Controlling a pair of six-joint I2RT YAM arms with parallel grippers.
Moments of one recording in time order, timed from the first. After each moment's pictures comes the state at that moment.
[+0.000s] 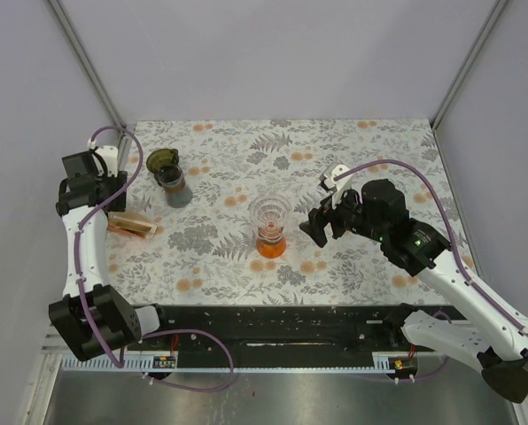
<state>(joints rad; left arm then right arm) 0.35 1.23 1.16 -0.68 -0.05 0.40 0.69 0.93 1.01 -0.45 -0.19 -0.05</state>
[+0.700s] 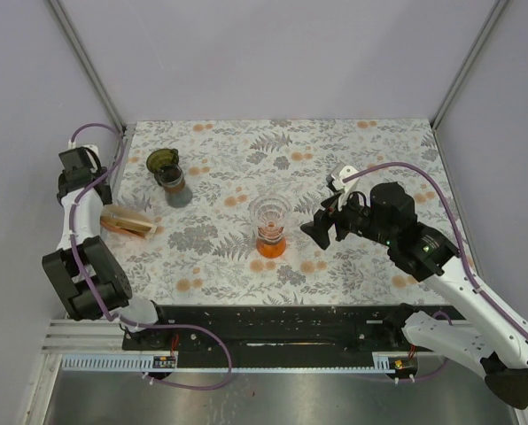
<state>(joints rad) 0.44 1.49 1.15 -0.44 -0.23 0.25 0.69 0.88 1.00 -0.44 -0.23 -0.01</state>
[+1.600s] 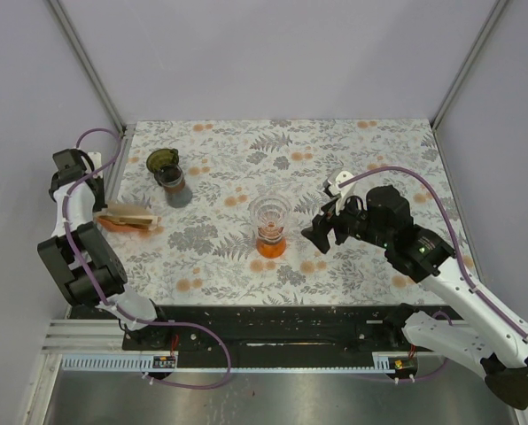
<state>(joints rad) 0.50 1.60 1.24 -0.59 -0.08 0.35 0.69 0.88 0.96 -0.44 -0.23 -0.04</state>
